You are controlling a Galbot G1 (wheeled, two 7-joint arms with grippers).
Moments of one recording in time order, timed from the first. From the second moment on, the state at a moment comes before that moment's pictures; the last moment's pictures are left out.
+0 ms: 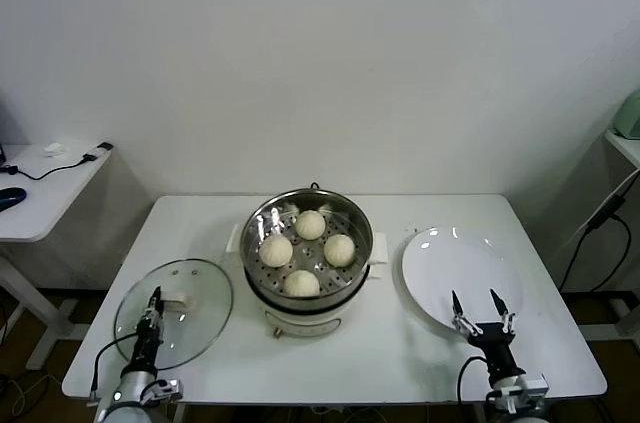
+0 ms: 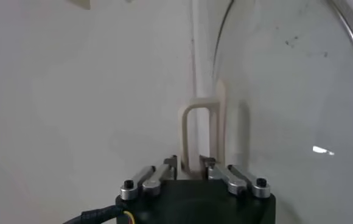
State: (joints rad) left arm 1.33 -1.27 -0.62 -1.32 1.29 0.01 -0.44; right arm -1.50 1.19 0.53 1.65 0.35 0.27 0.01
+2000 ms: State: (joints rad) left arm 1.11 -1.46 0.04 -1.98 1.54 0.74 0.24; right arm -1.54 1.16 0.58 1.64 0.33 0.34 -0.02
